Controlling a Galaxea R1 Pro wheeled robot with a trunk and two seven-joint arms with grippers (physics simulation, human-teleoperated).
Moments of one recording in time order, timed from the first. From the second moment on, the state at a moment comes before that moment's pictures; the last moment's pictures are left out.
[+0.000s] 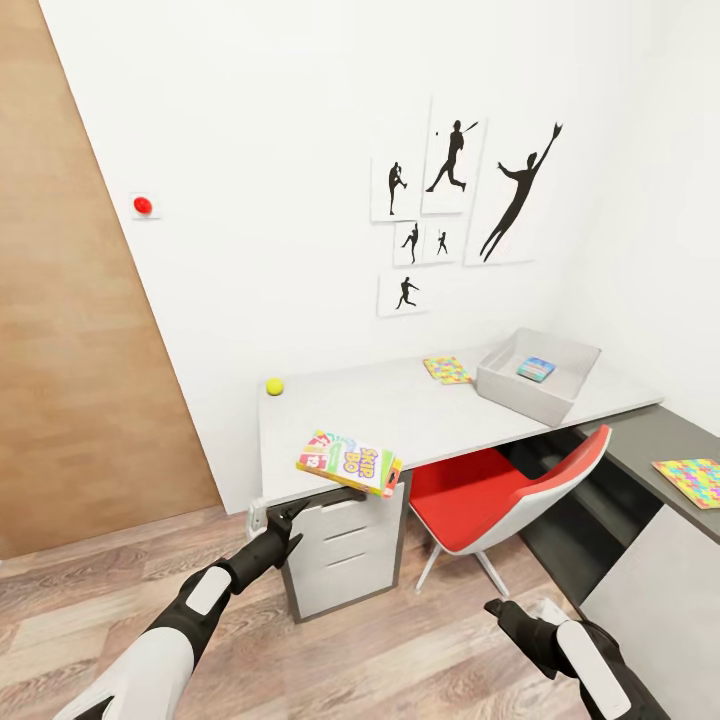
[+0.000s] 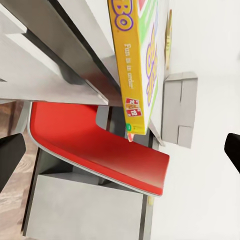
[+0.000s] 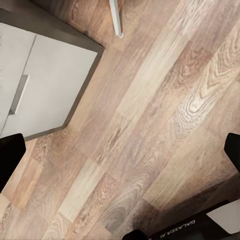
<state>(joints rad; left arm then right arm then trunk) -0.69 -0.07 0.49 -0.37 0.56 0.50 -0.62 -0.33 -0.14 -0.05 -0.89 -0.95 0.57 -0.29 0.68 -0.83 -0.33</state>
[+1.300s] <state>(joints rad) -0.69 -0.07 0.49 -0.37 0.56 0.50 -0.62 -0.15 -0.32 0.00 -1.22 -0.83 0.58 0.45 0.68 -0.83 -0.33</state>
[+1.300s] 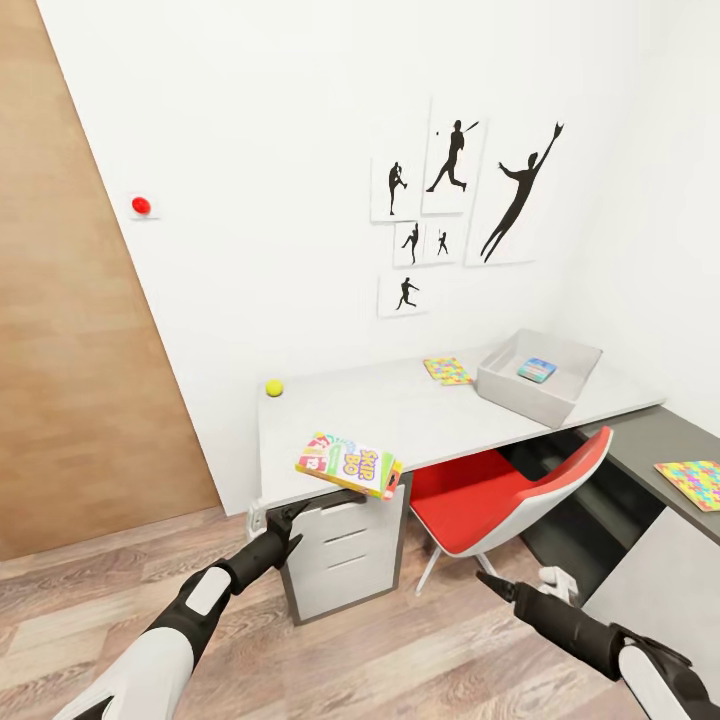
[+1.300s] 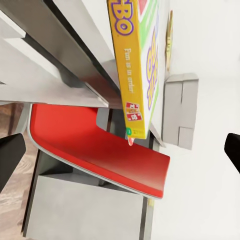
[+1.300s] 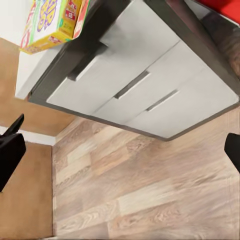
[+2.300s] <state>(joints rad) -0.69 -0.08 0.49 -0.37 0.56 0.49 -0.62 -0.14 -0.27 -0.09 -1.53 -0.84 0.57 0.93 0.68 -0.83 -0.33</state>
